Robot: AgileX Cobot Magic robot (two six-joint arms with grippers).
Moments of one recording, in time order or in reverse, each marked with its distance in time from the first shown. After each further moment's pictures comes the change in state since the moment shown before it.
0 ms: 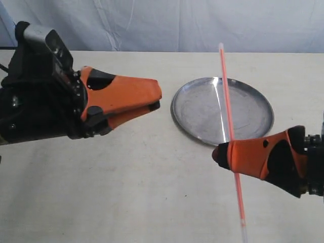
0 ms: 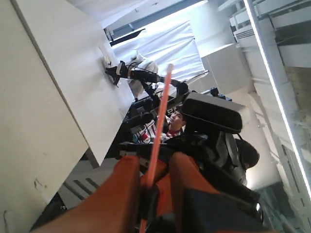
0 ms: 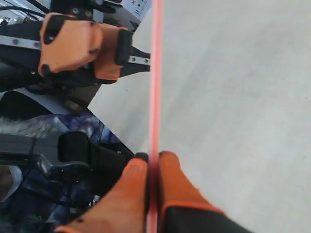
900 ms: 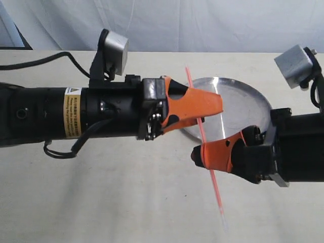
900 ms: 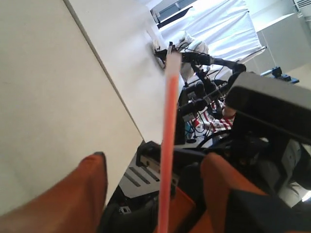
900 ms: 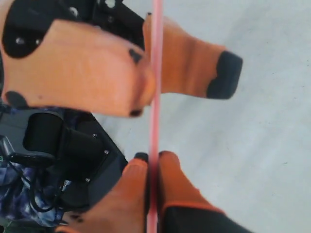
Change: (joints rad) left arm -0.234 0.174 -0.162 -0.069 0.306 0.142; right arm 0.000 0.228 0.000 0.106 0.012 -0.310
